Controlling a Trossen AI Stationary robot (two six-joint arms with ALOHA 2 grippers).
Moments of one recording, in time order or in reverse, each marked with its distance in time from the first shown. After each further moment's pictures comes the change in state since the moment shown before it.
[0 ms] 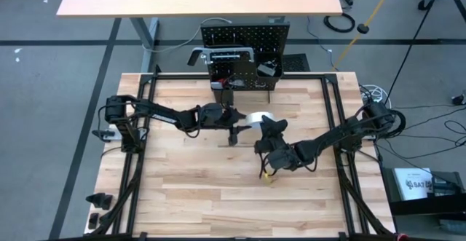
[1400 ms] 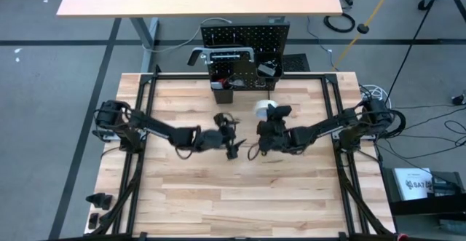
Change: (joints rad) left arm -0.231 -0.061 0.001 -0.182 -0.534 -0.052; right arm -0.185 -0.002 0.000 -0.452 -0.082 0.547
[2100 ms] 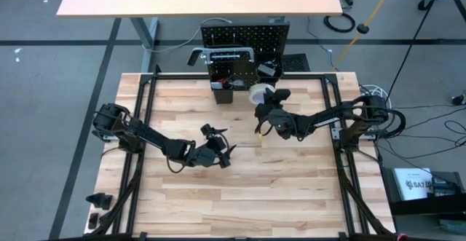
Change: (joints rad) left arm -0.191 0.000 -0.108 -0.019 -0.328 -0.184; right arm -0.237 0.007 -0.125 0.754 -0.187 -0.525
